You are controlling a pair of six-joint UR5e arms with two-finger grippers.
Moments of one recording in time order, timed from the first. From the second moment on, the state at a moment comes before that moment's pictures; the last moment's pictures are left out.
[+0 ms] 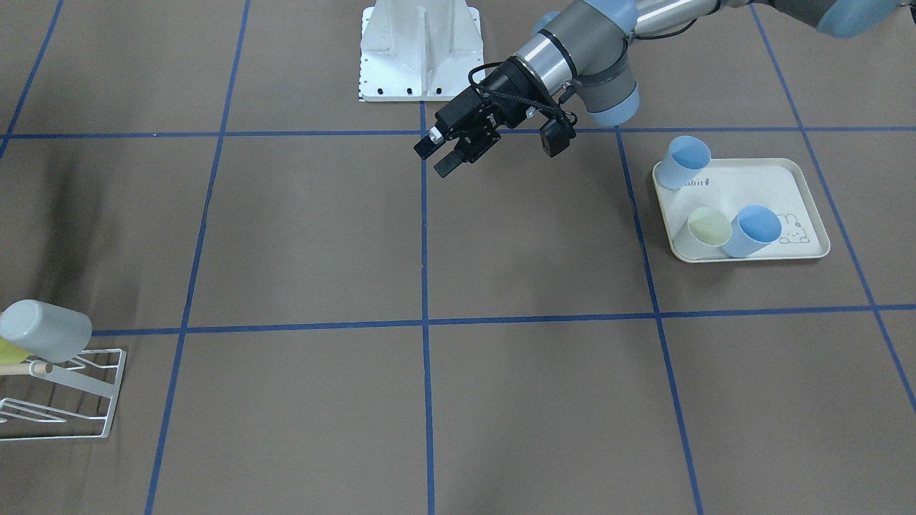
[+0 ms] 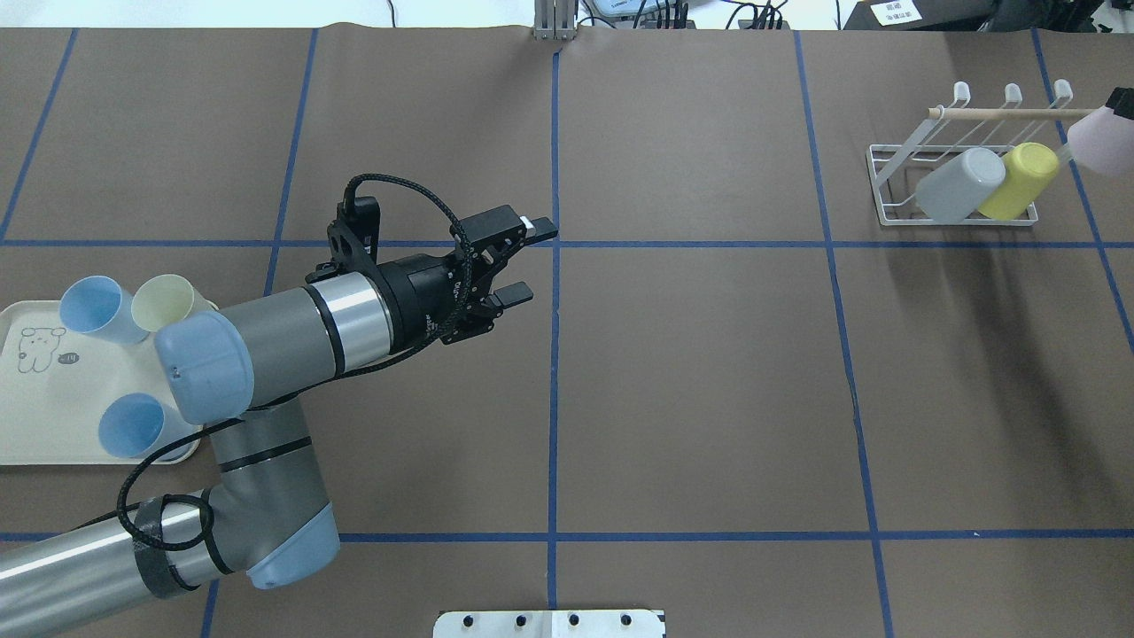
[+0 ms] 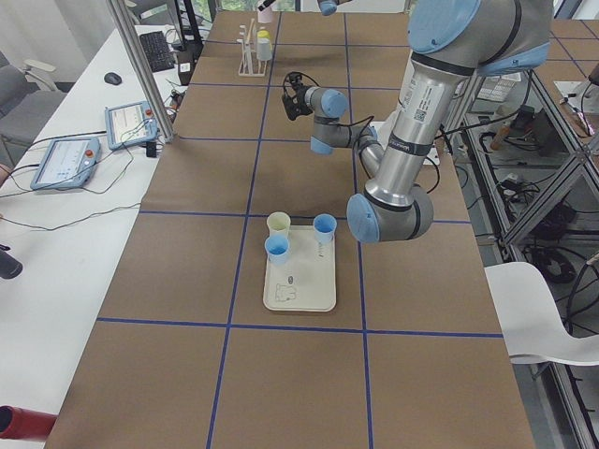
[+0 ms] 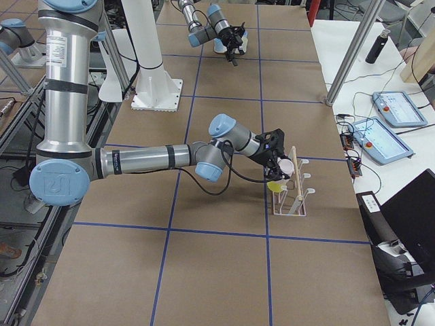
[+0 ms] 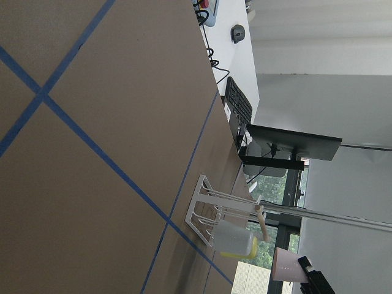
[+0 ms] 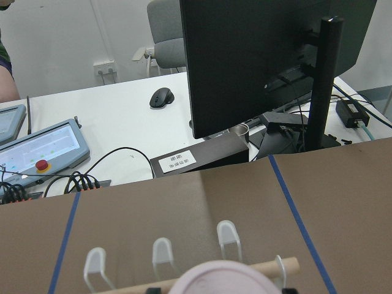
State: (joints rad) left arm -0.45 -2.06 -1.68 -2.83 -1.48 -2.05; right arm 1.20 -1.65 1.71 -0.57 1.65 1.00
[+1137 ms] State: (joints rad) left arm -0.45 -2.05 -1.68 -2.83 -1.48 -2.05; right arm 1.20 -1.61 1.59 -0.57 1.65 1.00
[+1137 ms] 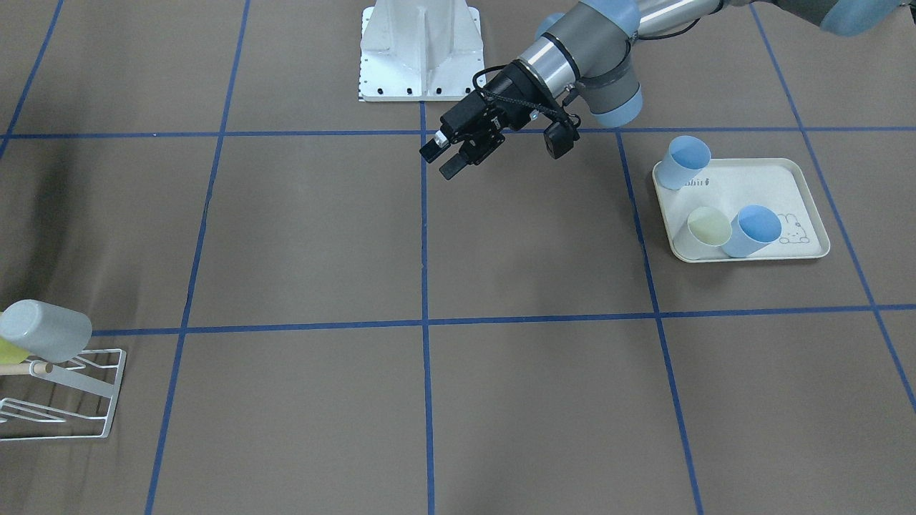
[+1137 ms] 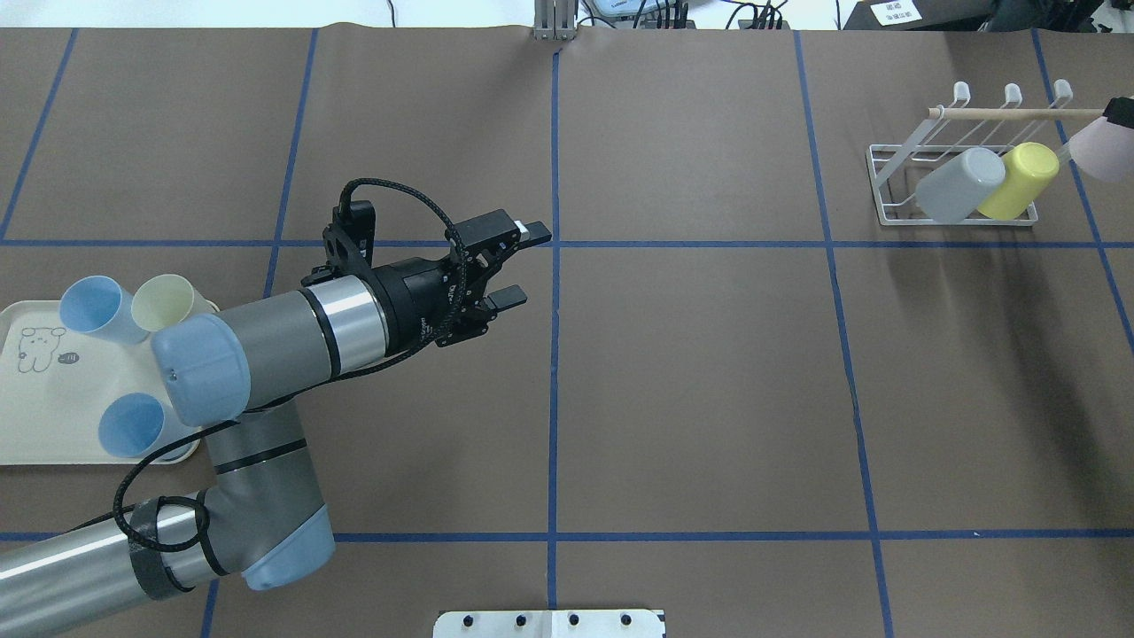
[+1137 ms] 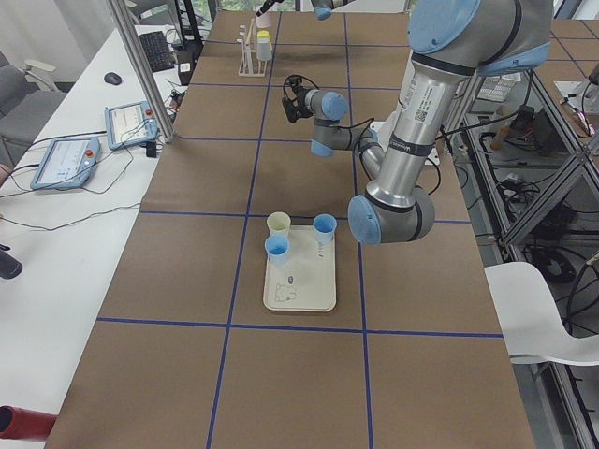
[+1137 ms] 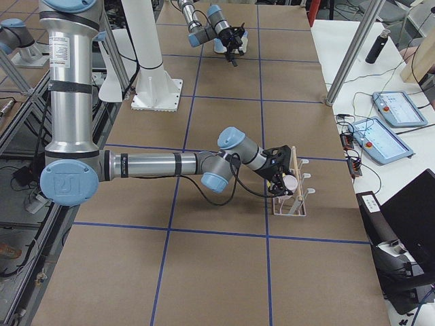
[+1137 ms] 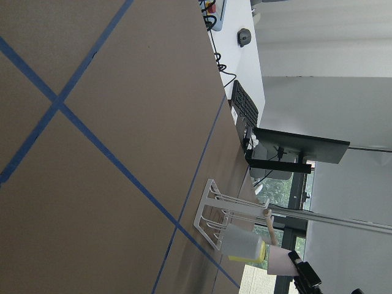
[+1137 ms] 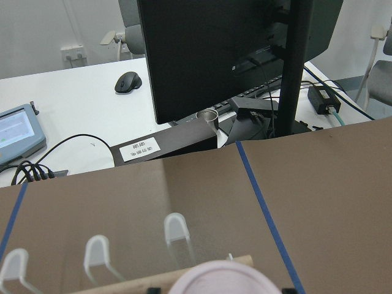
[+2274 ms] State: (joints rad) left arm -0.45 -2.05 -1.68 -2.83 -1.48 -2.05; right arm 1.20 -1.60 1.58 -0.57 1.59 1.00
